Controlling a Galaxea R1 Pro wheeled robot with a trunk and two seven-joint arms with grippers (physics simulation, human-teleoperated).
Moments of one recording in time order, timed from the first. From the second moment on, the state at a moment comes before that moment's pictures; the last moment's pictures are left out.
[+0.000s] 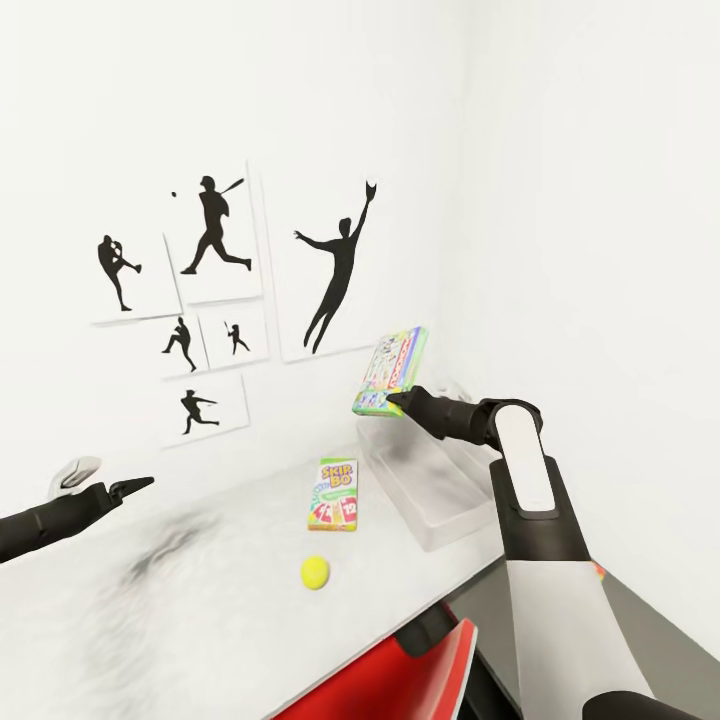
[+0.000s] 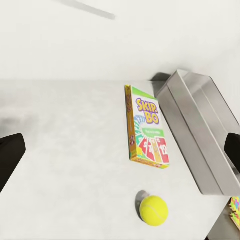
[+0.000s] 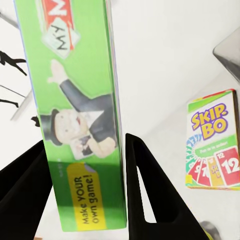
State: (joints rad) left arm -0.52 0.30 0.65 -1.27 -0.01 1.04 -0.92; right arm -0.79 0.17 -0.04 -1.42 -1.04 1.02 -0.47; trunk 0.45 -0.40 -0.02
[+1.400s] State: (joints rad) left arm -0.52 0.30 0.65 -1.27 0.00 1.04 -0.92; right arm -0.79 0.17 -0.05 -1.42 -1.03 1.02 -0.47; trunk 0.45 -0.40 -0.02
